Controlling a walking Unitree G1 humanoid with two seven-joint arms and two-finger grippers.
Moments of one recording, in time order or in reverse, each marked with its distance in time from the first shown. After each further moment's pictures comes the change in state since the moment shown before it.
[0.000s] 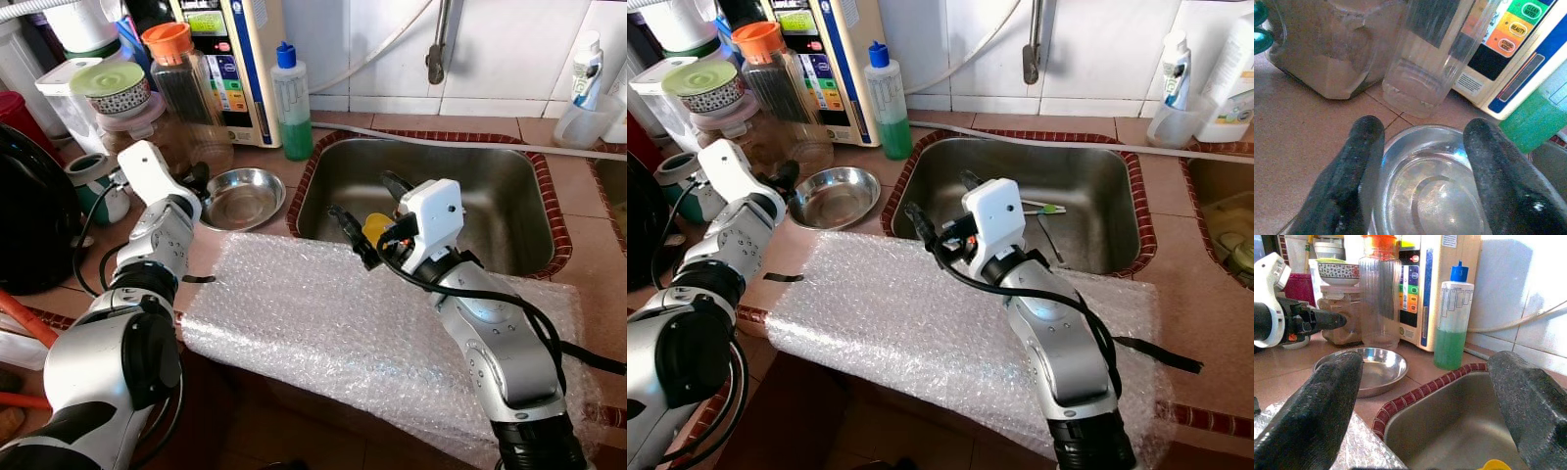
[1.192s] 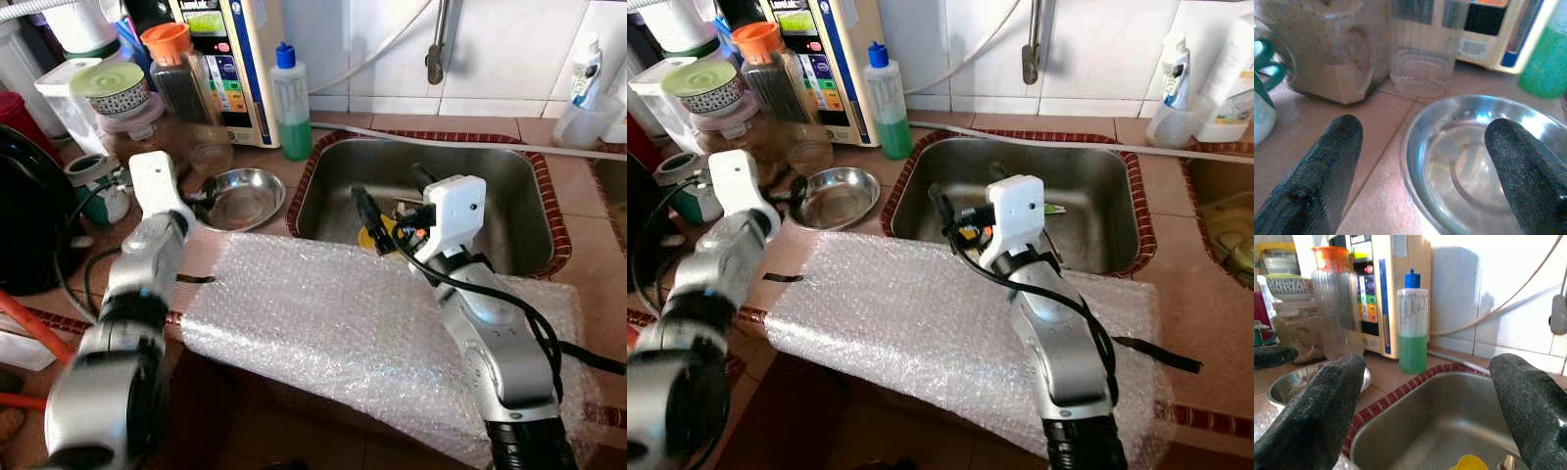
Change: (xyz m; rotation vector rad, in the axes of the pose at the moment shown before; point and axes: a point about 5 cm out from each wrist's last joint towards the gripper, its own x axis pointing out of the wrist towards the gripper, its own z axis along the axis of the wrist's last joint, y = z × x) left arm -0.017 0.015 -0.014 0.324 0.016 -0.056; right arm -0.005 -0.013 -0.004 0.032 -0.035 -0.178
